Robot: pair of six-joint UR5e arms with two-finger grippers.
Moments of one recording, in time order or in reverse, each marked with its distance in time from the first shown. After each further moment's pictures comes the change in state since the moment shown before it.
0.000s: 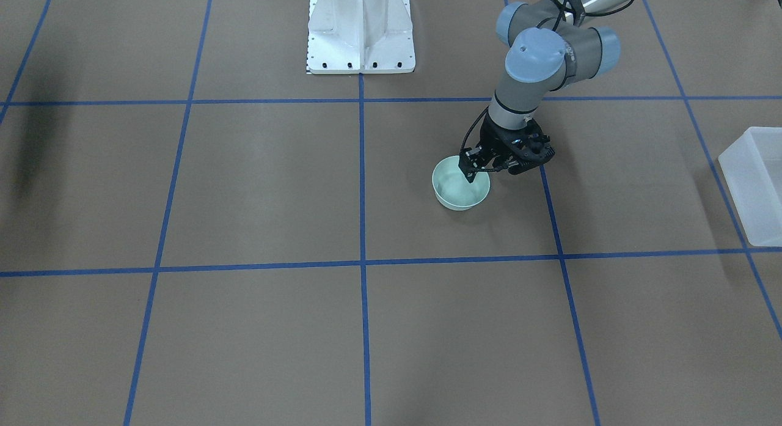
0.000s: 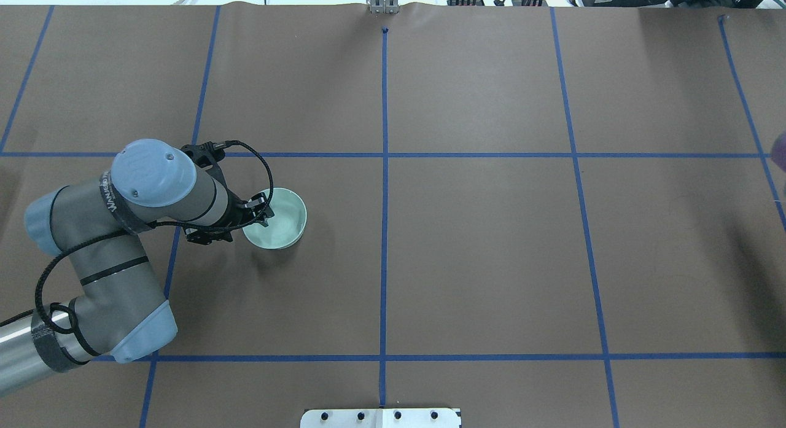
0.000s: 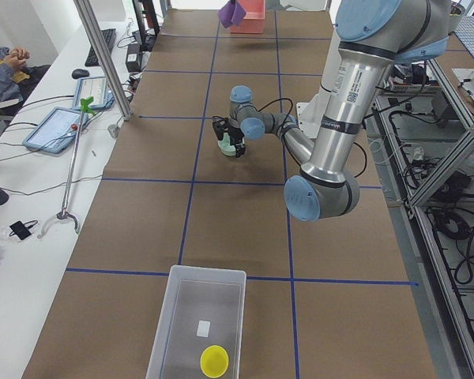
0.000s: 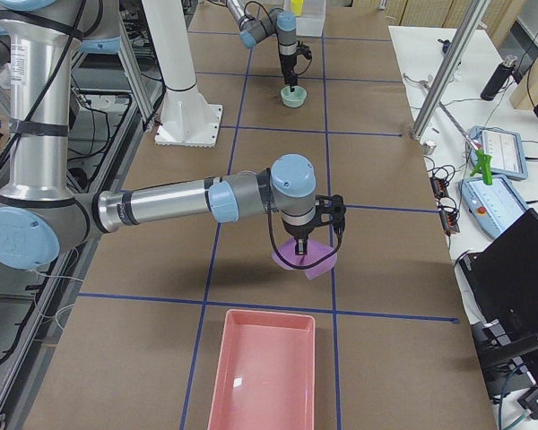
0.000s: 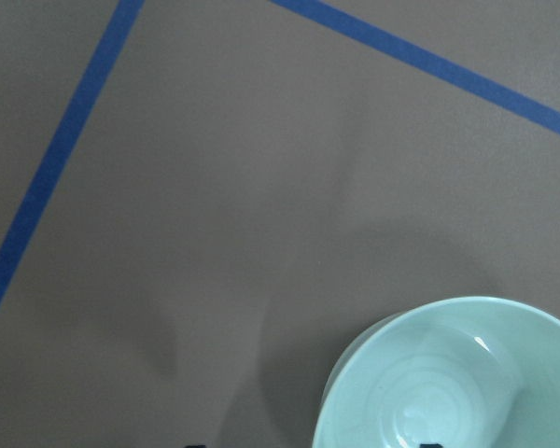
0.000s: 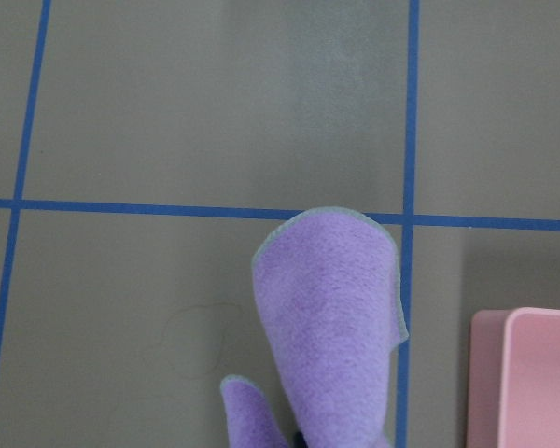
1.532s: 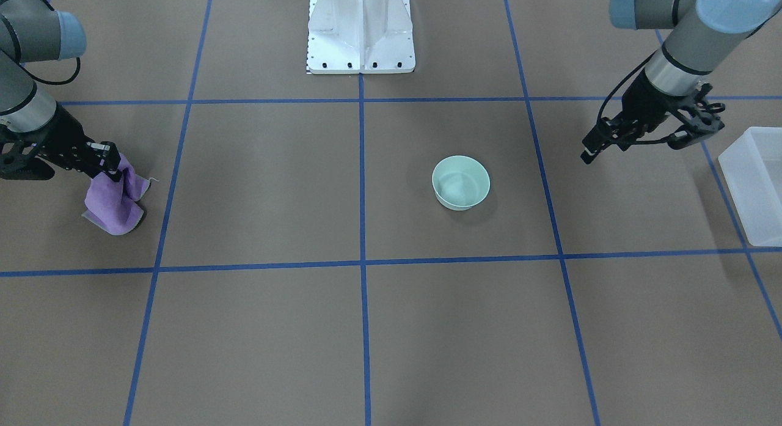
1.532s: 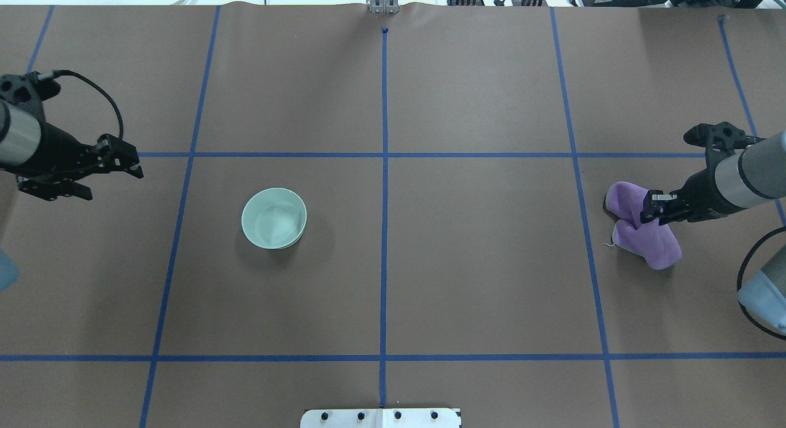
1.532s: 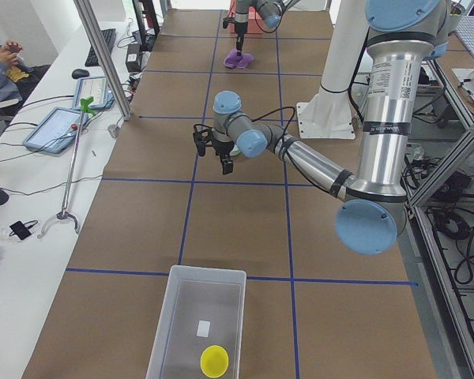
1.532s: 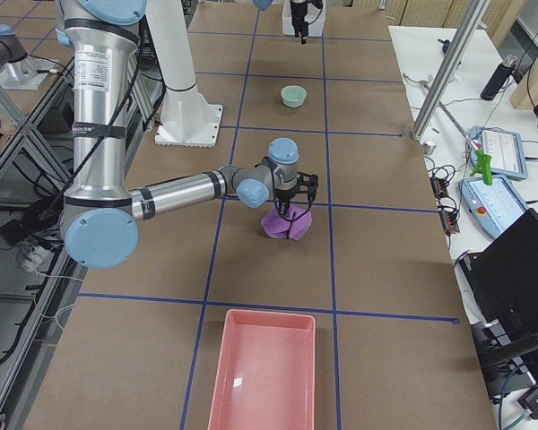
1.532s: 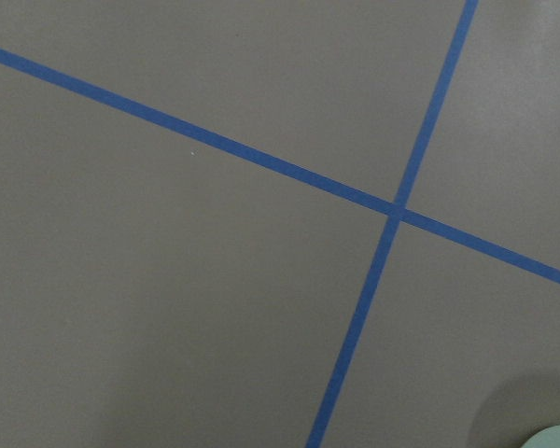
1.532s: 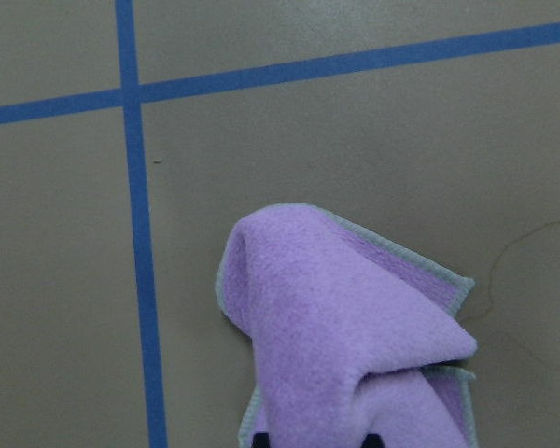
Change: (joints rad) left arm -0.318 0.268 -0.217 -0.008 -0.238 0.246; right arm -0.711 0.032 -0.055 0.538 -0.276 0.980
